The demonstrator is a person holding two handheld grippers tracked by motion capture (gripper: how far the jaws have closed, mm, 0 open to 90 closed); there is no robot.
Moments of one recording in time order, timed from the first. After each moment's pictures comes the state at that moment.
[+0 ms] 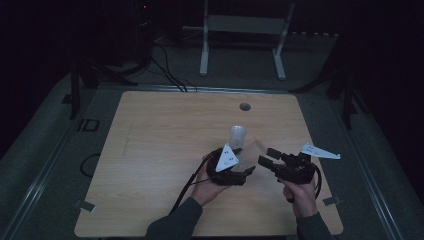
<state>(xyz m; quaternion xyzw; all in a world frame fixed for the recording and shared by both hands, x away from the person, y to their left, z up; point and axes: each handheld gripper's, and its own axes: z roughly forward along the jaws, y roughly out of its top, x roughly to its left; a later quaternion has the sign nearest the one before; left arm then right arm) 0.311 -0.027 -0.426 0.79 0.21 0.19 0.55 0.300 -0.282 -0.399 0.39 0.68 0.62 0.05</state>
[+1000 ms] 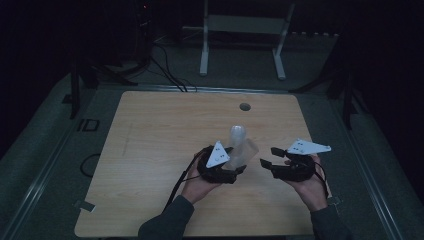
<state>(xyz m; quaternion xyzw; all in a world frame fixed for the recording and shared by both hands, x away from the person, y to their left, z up) 0.315 -0.003 -0.421 0.80 0.21 0.18 0.53 0.303 -0.271 -0.376 0.33 0.81 0.45 0.18</state>
